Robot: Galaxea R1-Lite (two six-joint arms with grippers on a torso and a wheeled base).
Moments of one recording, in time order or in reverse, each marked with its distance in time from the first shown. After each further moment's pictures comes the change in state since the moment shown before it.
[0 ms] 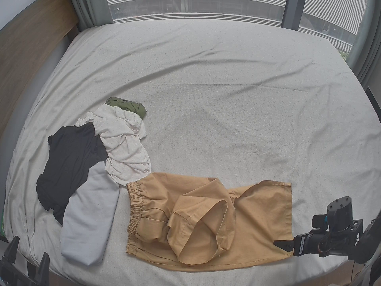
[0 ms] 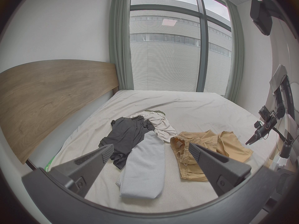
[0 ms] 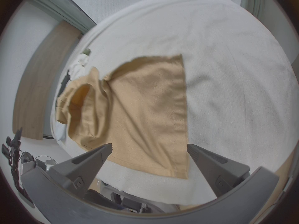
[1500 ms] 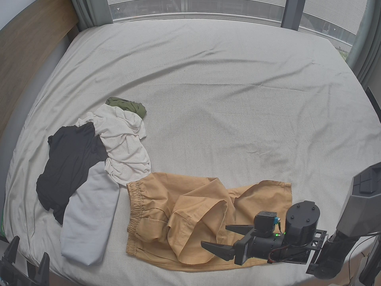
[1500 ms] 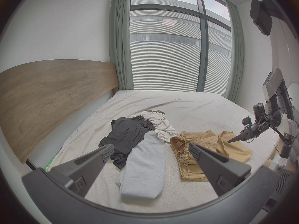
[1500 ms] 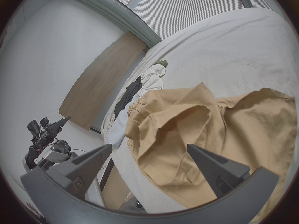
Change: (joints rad) left arm 0.000 0.000 0.000 0.000 0.000 0.000; right arm 0.376 0.327 -0.254 -0.484 0.124 0.019
